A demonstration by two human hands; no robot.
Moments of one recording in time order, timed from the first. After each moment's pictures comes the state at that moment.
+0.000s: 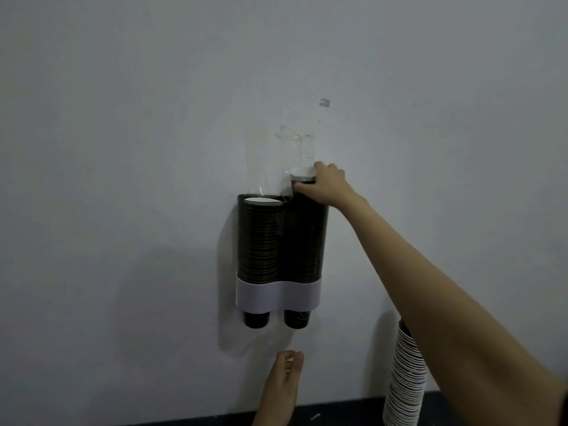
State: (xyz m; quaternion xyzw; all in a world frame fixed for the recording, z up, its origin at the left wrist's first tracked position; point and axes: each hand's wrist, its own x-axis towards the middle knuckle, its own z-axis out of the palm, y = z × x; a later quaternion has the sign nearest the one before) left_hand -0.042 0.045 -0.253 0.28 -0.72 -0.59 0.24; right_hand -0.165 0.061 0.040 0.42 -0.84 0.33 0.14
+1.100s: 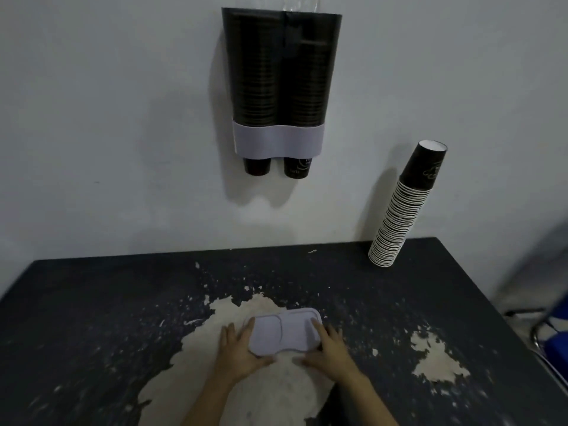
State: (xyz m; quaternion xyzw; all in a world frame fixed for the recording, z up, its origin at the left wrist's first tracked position) left_hand 0.108 0.081 -0.443 0.40 -0.84 -0.35 -0.11; right_hand -0.030 0.234 -0.433 0.30 -0.85 0.21 -0.37
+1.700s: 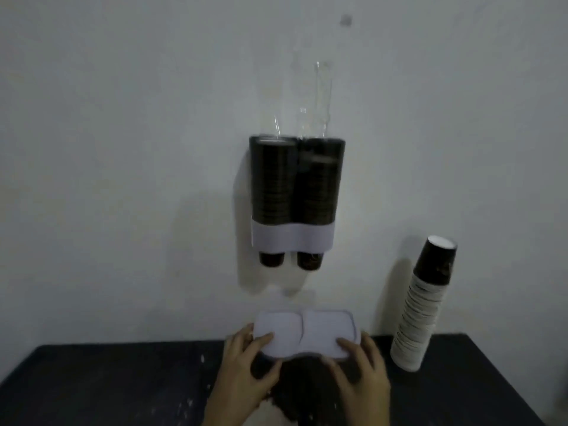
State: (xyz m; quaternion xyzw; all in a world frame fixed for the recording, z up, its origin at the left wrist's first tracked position) left_hand 0.071 0.048 -0.297 0.22 -0.87 -0.27 0.36; right_hand -0.042 0.192 -0.291 0.26 -0.81 0.53 0.01
